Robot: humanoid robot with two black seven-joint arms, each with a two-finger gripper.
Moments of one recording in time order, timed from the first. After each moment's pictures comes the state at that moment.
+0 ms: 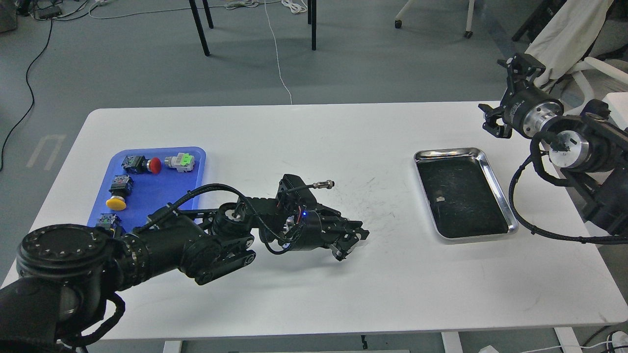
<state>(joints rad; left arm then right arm) -0.93 -0.04 0.07 -0.69 1.70 0.06 -0.49 0.91 -0.49 0.54 0.71 -0.07 0.04 0.00</state>
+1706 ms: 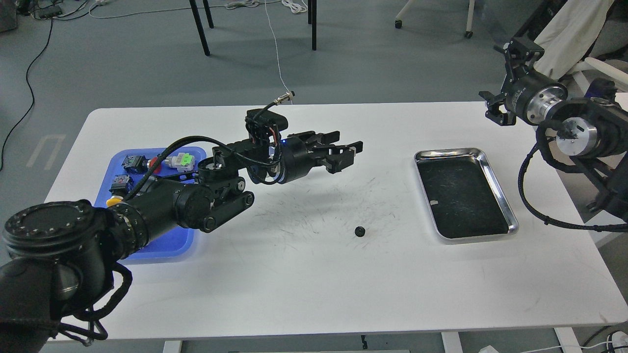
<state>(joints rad) -1.06 -0.04 -0.12 -0.51 1.35 0.09 -0.49 1.01 -0.54 0.42 0.75 -0.08 0.05 0.00</state>
